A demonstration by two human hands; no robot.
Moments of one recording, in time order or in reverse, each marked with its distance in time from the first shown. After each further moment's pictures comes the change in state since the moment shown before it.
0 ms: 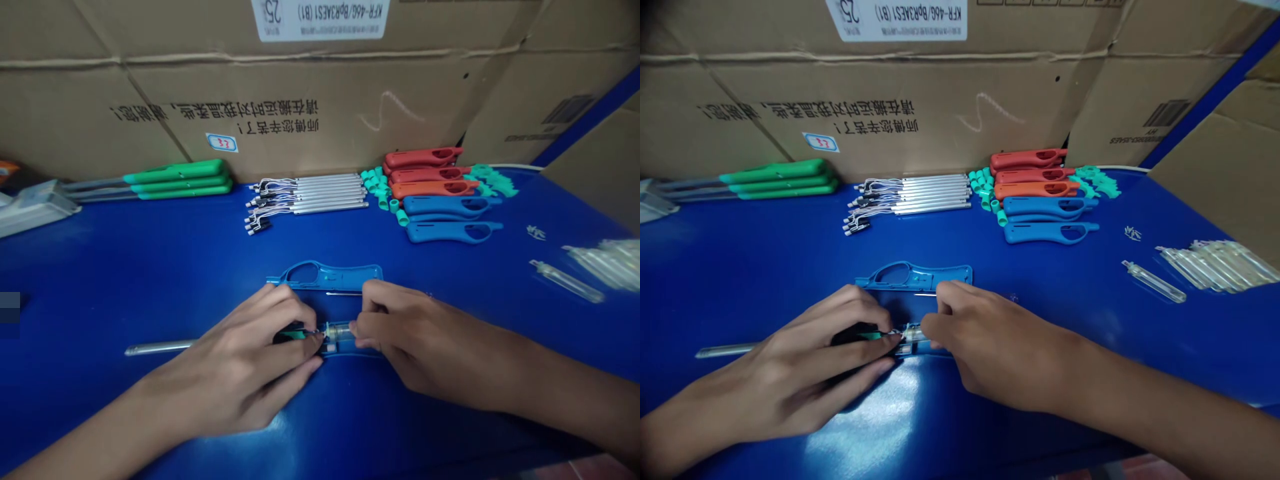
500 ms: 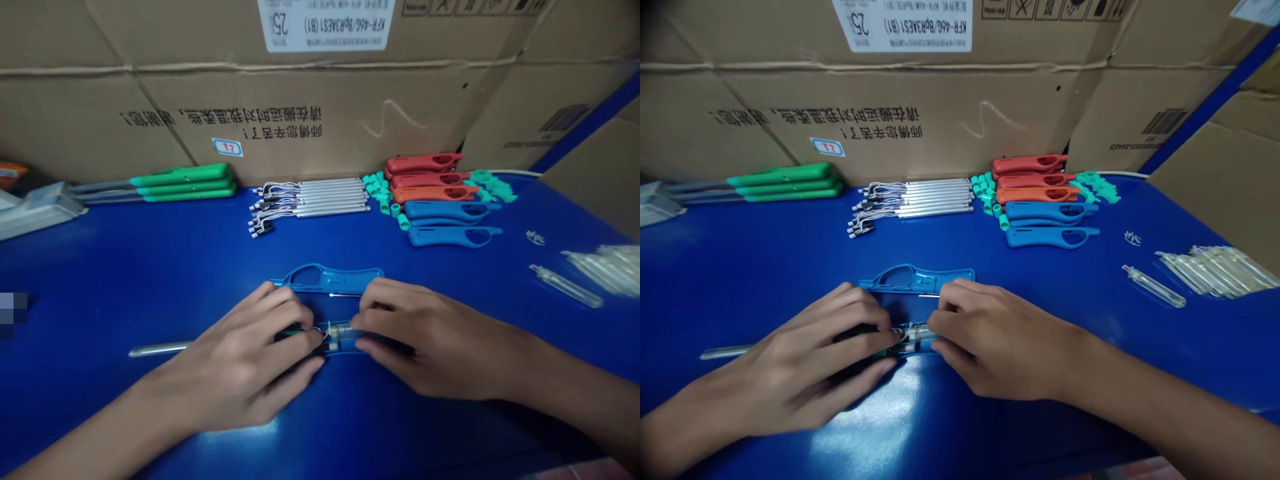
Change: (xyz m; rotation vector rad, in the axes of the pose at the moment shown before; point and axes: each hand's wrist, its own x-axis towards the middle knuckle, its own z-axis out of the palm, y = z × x) left_hand 0.000 -0.002 0.000 0.077 0.014 0.004; right_hand 0.000 0.009 -0.001 0.014 0.060 -0.093
